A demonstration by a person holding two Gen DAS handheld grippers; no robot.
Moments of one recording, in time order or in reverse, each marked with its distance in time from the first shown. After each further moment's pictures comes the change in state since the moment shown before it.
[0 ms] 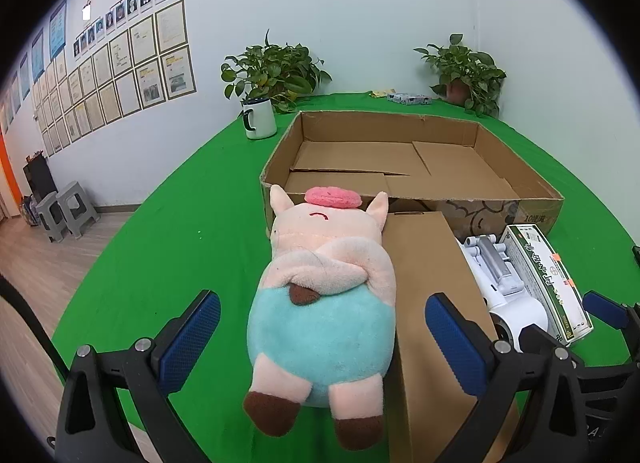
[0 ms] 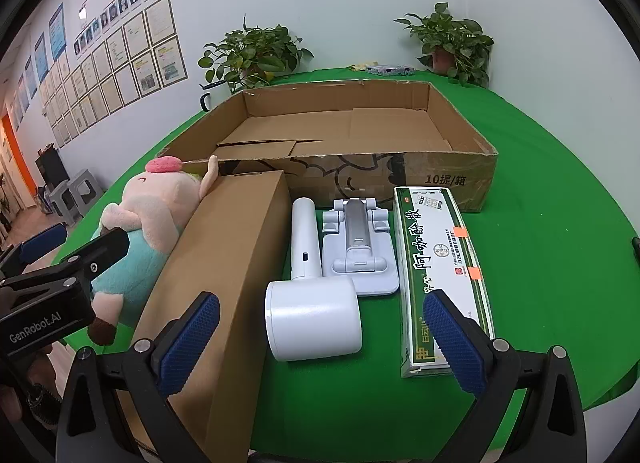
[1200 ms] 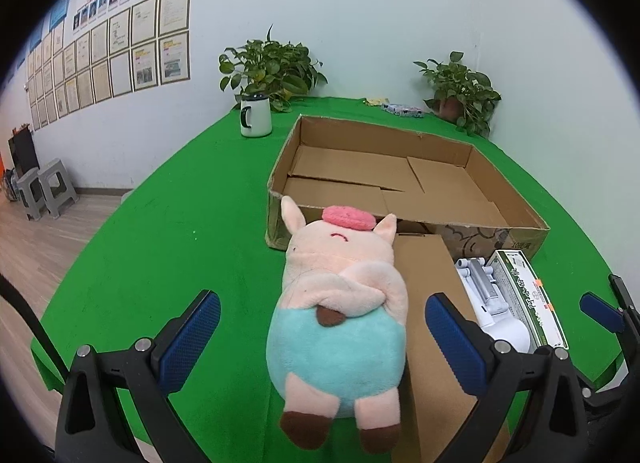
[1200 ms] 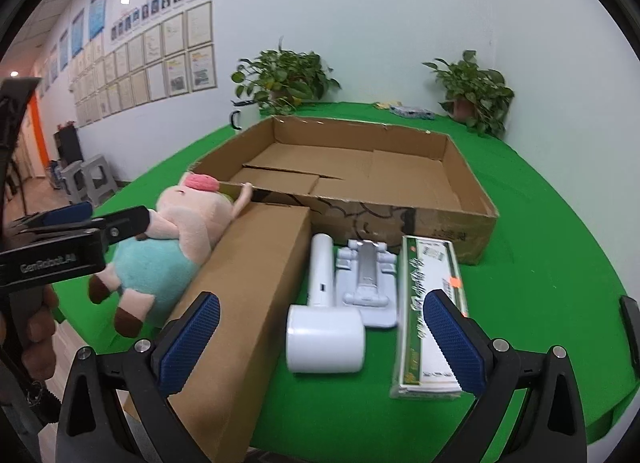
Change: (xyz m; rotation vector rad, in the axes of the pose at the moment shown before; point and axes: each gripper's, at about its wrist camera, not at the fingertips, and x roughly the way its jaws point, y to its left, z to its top) left arm 0.001 0.039 0.013 -0.093 0.010 -0.114; right arm -0.039 0.020 0.008 -0.157 -0.123 0.067
